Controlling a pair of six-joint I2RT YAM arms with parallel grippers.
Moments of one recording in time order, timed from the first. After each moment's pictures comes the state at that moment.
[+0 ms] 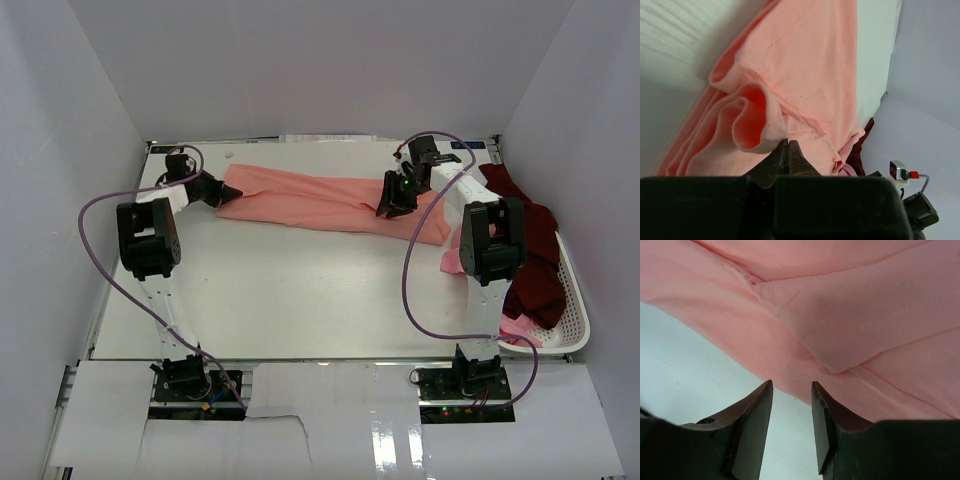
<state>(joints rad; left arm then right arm) 0.13 2.19 1.52 -0.16 0.61 -0.98 0.21 2.08 1.66 -0.71 -0.44 0.23</state>
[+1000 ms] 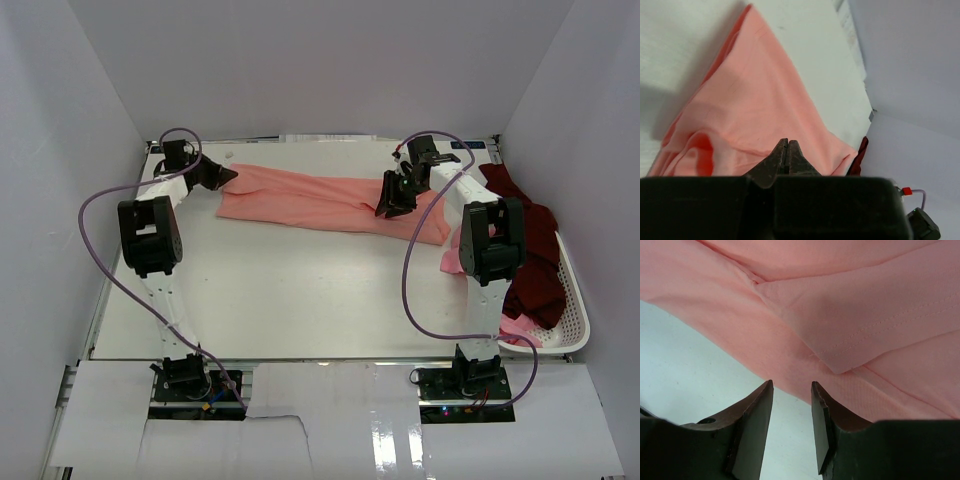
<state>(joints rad) 0.13 2.27 1.72 -0.09 0.55 -0.98 0.22 2.08 1.66 -0.71 -0.43 0.22</state>
